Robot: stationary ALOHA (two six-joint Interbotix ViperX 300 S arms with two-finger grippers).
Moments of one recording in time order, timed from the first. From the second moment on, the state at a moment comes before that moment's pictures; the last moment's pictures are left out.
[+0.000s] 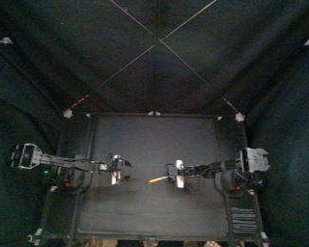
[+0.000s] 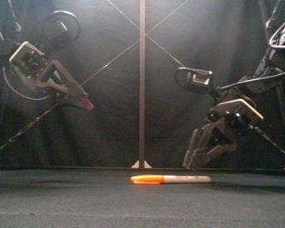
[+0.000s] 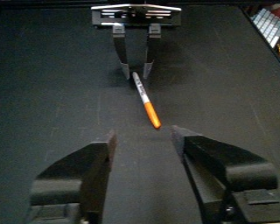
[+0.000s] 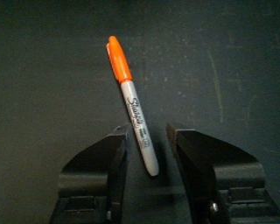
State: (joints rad) left arm 0.05 -0.36 1.11 0.04 -0.35 0.00; right arm -0.07 0.06 0.93 -0.07 -0.28 0.01
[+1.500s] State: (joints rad) left arm 0.09 0.01 0.78 -0.03 -0.19 0.00; right arm -0.12 -0.10 0.90 -0.11 -0.25 -0.01
